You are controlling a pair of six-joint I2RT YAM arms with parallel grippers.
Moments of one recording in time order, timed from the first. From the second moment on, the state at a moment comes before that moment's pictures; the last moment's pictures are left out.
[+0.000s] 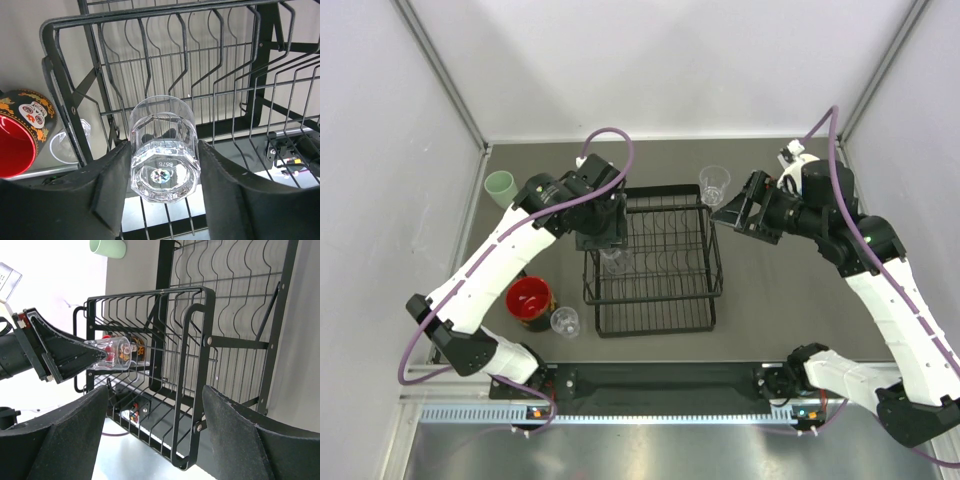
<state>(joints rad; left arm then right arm) -0.73 1.46 1.73 -1.34 -0.12 -0.70 0.42 1.03 1.35 -0.85 -0.31 0.74</state>
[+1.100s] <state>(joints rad) -0.34 1.26 1.94 -1.35 -0.32 -0.69 0.42 0.99 1.33 -0.85 -0.32 0.74</state>
